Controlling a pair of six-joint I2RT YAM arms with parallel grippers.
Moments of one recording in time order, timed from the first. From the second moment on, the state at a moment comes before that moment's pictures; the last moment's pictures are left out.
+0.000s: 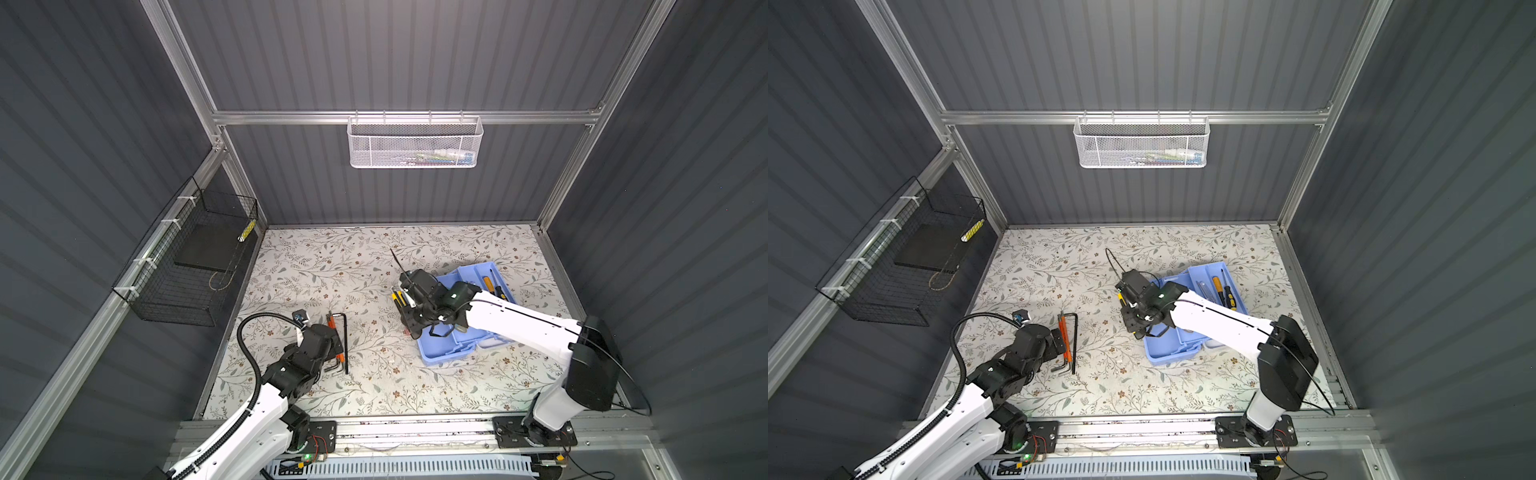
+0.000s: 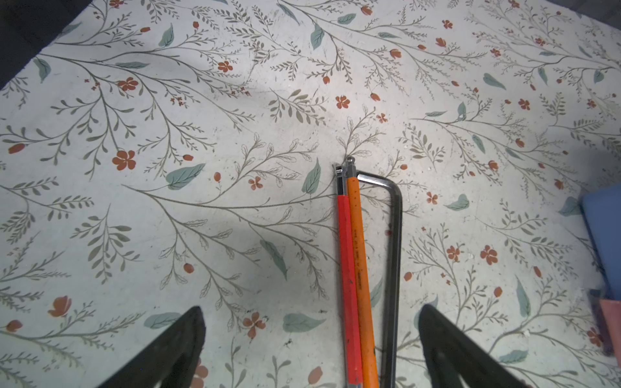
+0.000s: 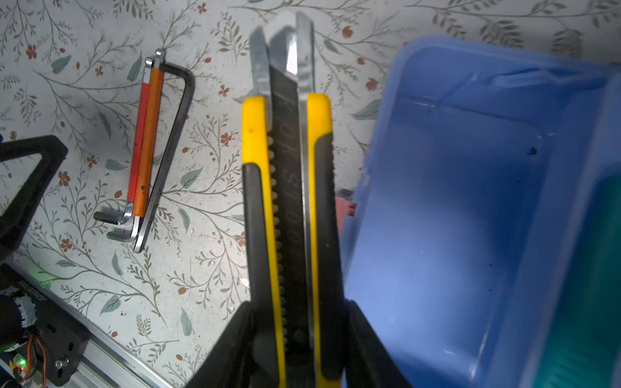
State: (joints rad) left arm -0.55 0.73 0.39 -0.53 -0.48 -0.68; right arm 0.89 1.59 1.29 -0.73 0.06 0.44
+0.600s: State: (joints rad) left arm -0.55 0.77 0.39 -0.50 -0.47 -0.66; right arm 0.63 1.38 1.13 -0.80 0.07 0.39
